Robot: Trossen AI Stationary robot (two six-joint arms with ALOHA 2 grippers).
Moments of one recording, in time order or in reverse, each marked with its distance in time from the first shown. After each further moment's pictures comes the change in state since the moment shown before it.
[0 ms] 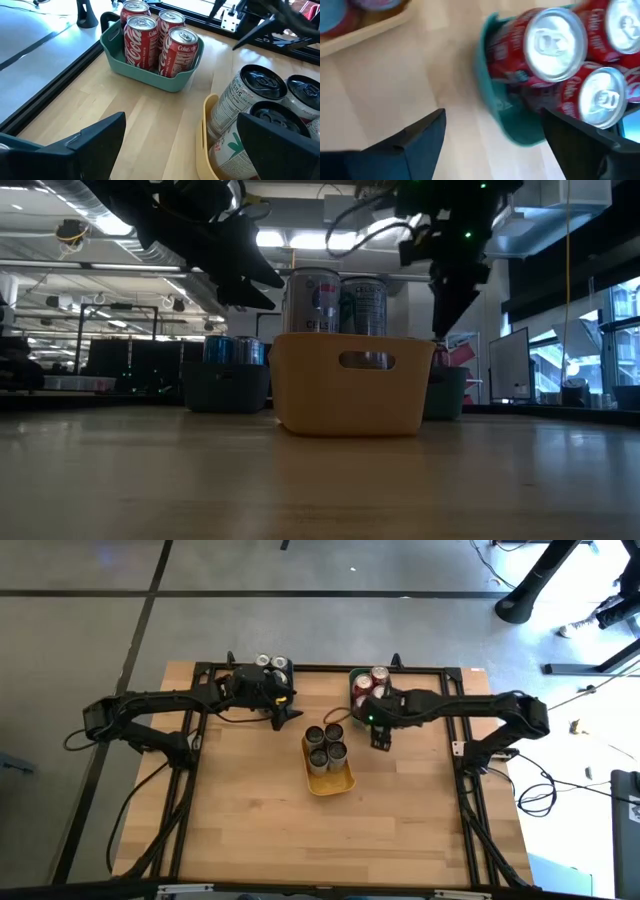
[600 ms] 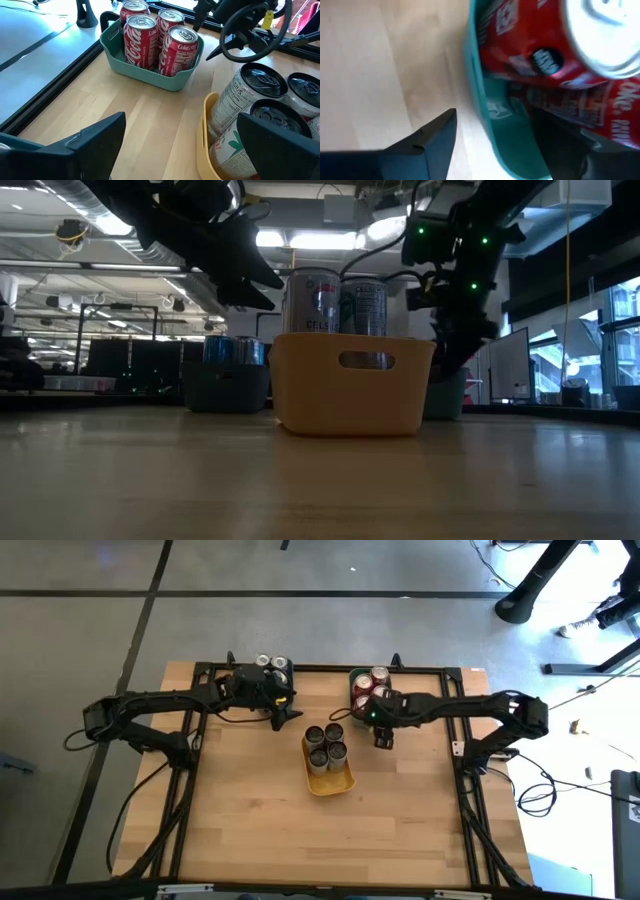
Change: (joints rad) left arm 0.000 0.000 0.000 -0.006 0.000 0.009; right arm -0.101 -0.002 -0.241 0.288 -0.033 -0.193
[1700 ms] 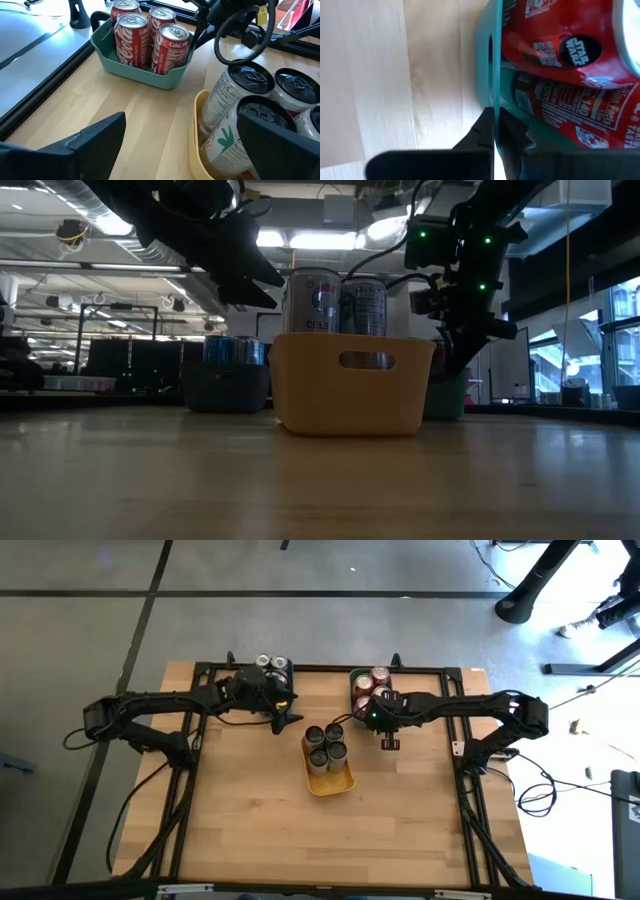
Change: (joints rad) left arm -0.027 0.000 0.000 0.000 0.000 0.004; right arm -0.009 0.000 0.002 -0.066 -0.021 -0.152
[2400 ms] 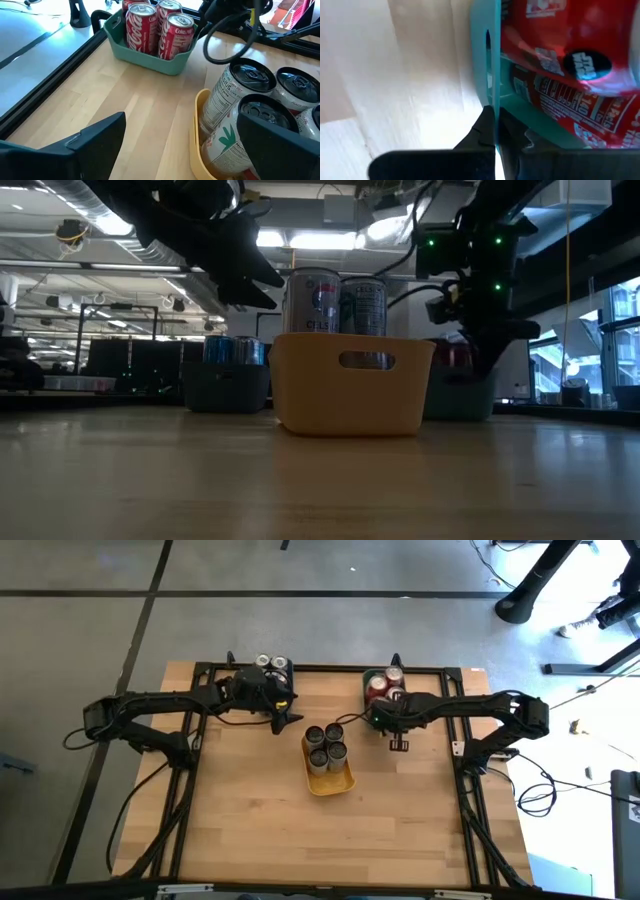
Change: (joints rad) left arm 0.000 0.000 0.000 -0.005 0.000 0.001; right arm -0.001 -0.001 0.000 -0.184 0.086 0.109
